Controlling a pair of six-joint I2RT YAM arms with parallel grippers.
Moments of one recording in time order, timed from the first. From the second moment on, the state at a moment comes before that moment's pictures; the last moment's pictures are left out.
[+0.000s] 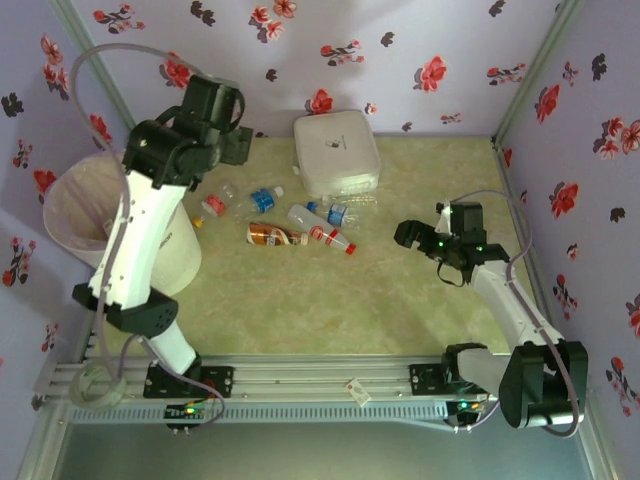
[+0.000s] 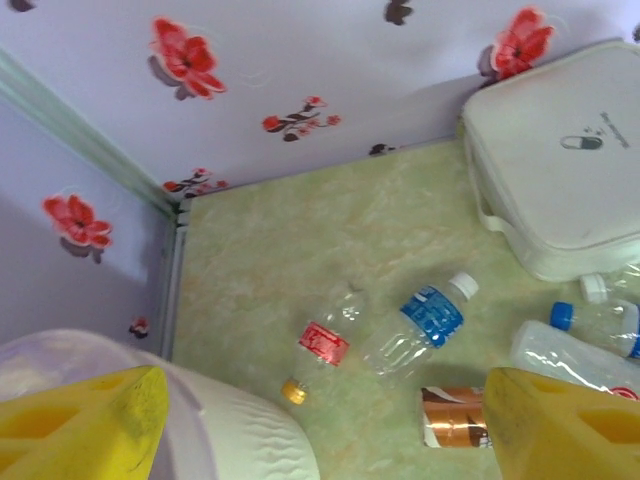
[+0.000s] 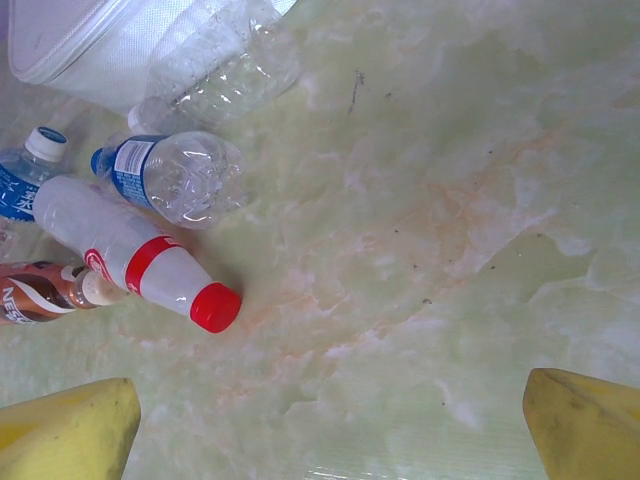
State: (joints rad) left arm -0.58 1.73 2.42 -1.42 -0.55 -0.10; right arm 0.09 1.11 0.72 -0.45 -0.35 0.45
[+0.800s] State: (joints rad) left arm -0.40 2.15 2.31 -1.41 -0.14 0.04; right arm 0.08 1.11 0.72 -0.46 -0.35 0.45
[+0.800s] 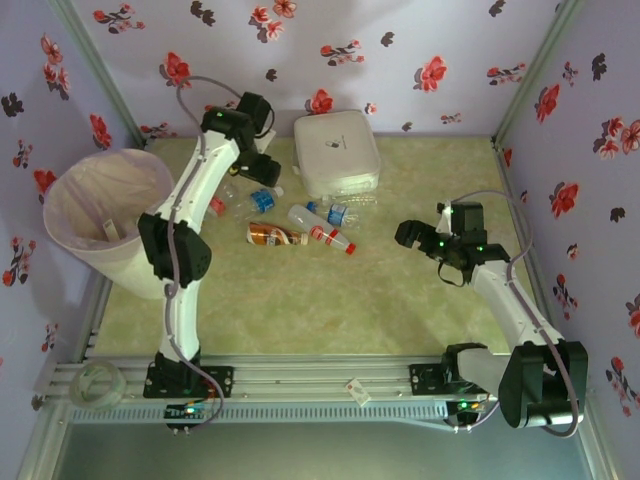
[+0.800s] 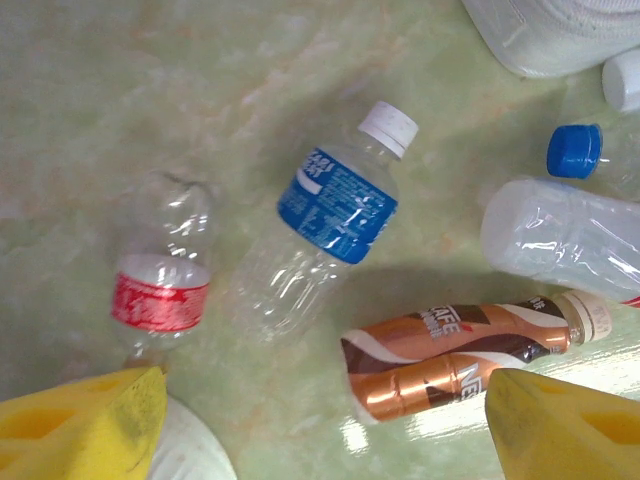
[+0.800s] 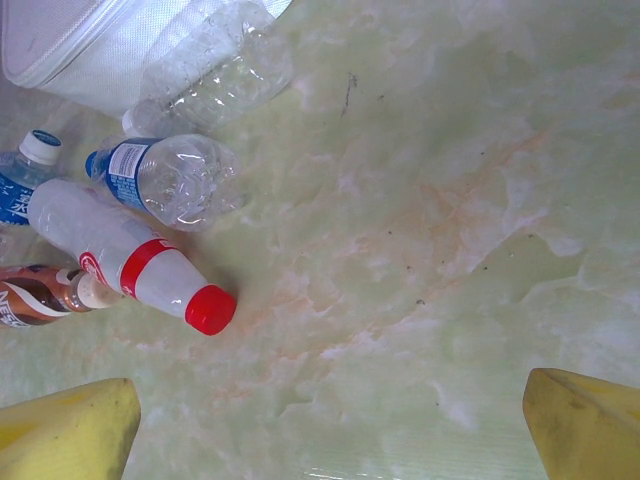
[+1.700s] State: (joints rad) left arm -0.33 2.33 2.12 -1.24 -0.07 0.07; right arm 0.07 1.05 0.72 -0.50 -0.32 0.42
